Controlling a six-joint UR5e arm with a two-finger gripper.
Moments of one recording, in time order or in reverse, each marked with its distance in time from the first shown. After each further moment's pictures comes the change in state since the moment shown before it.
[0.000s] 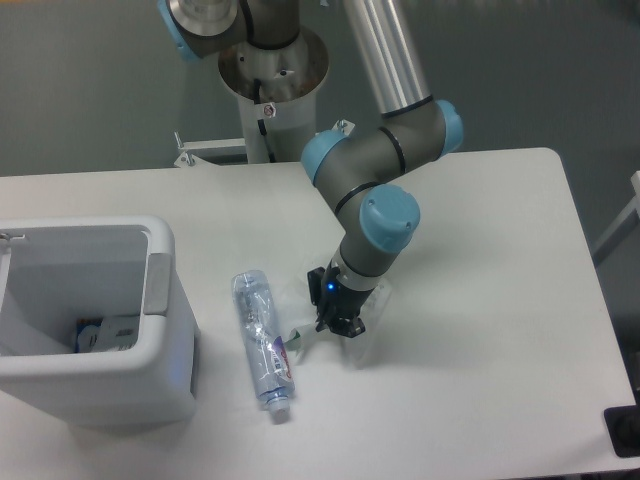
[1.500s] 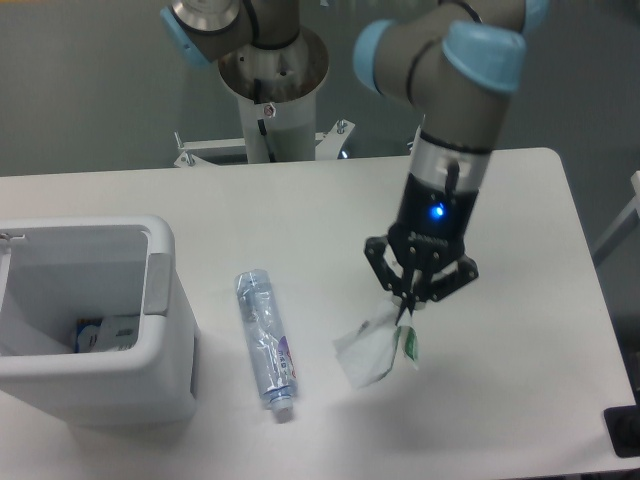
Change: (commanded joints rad) arm 0.023 0.258 0.293 0.041 -0.201 -1.043
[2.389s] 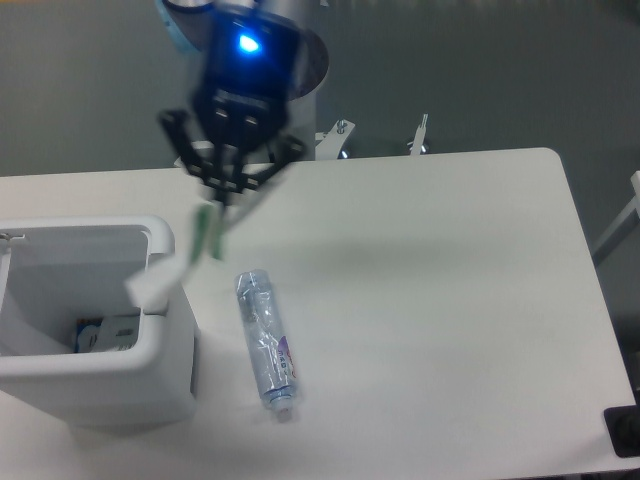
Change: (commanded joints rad) arm -0.305 0.148 0.044 0.054 0.000 -0.181
